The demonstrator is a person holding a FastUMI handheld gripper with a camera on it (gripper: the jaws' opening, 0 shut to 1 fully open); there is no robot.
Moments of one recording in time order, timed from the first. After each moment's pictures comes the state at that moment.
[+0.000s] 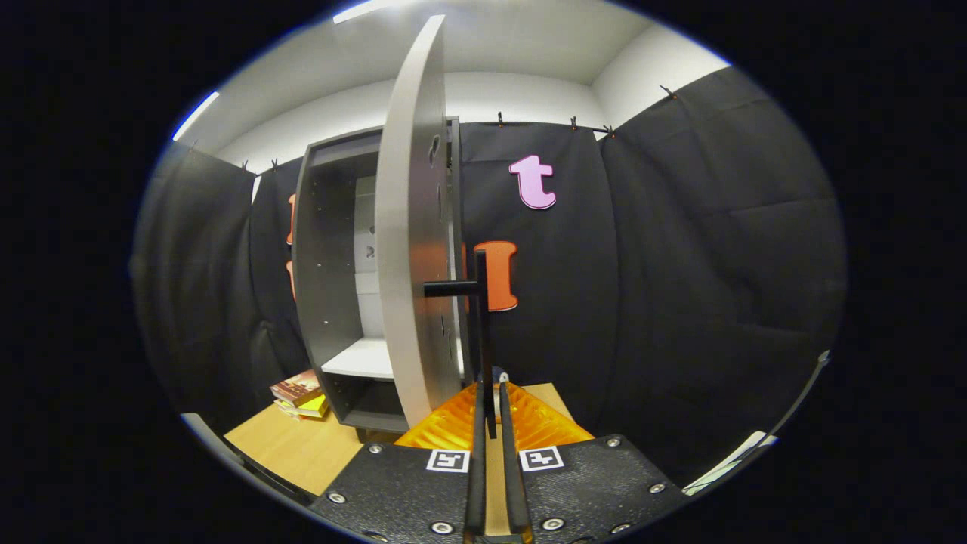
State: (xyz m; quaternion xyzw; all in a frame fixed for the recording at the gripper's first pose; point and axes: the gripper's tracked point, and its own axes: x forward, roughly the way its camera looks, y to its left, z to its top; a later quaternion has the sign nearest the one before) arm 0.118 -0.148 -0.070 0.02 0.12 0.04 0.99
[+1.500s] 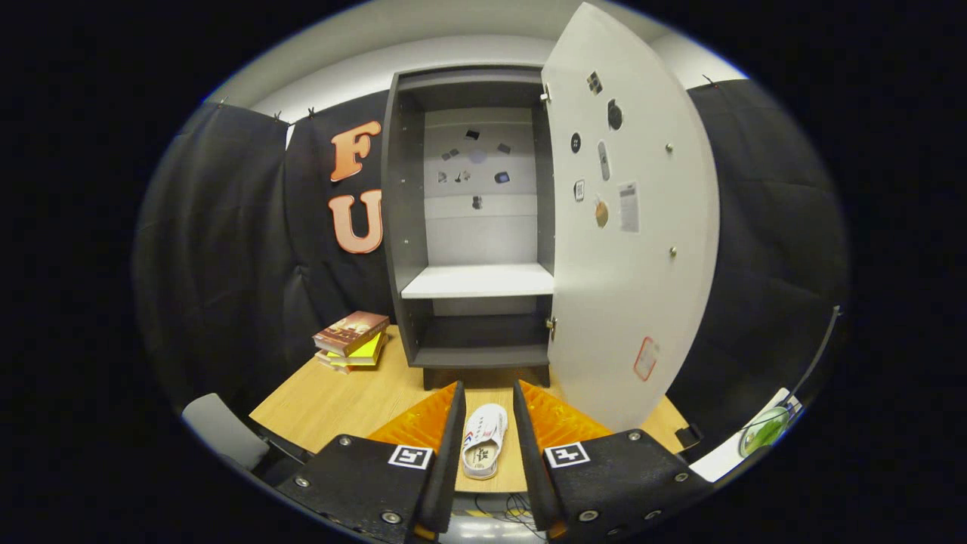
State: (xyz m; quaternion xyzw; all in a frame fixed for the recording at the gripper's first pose) arm 0.023 0.059 -0.194 -0.01 0.24 0.05 0.97
